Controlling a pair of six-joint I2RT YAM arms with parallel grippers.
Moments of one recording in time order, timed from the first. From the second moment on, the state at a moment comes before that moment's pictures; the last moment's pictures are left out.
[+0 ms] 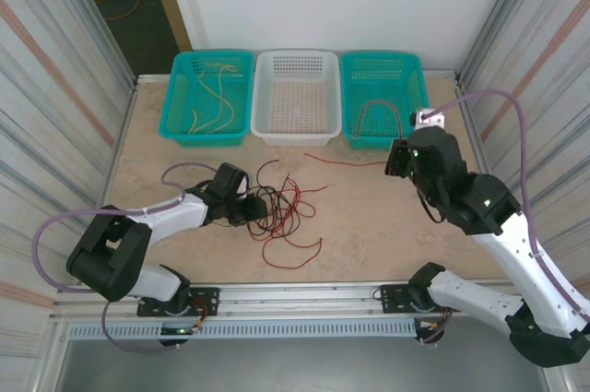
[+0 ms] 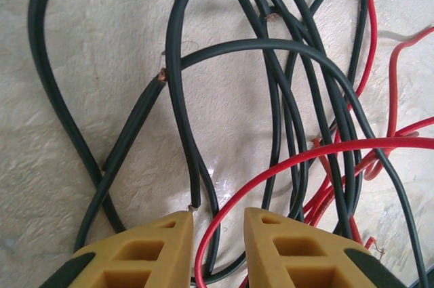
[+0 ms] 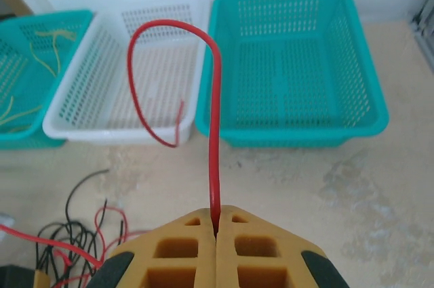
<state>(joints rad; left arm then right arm) -0.54 1.41 0.58 -0.21 0.35 -0.76 0.66 0.93 1.32 -0.96 0.47 0.47</state>
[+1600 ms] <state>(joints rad) -0.70 1.18 0.71 -0.55 0.13 -0.64 0.70 1.27 0.95 -0.64 0.06 0.58</state>
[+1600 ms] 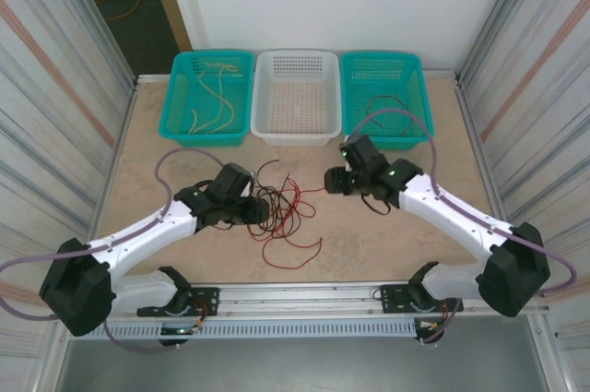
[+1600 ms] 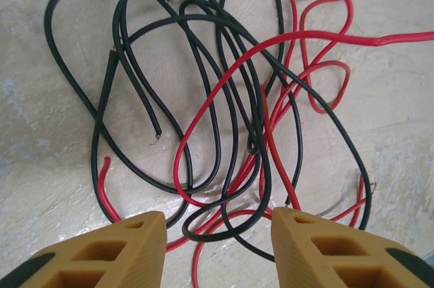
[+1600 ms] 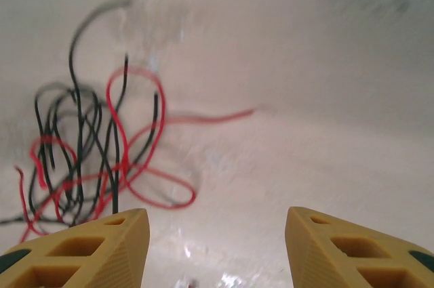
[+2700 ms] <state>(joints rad) -0.72 1.24 0.66 -0.45 0.16 -0.65 1.05 1.54 1.07 -0.56 0.11 0.78</state>
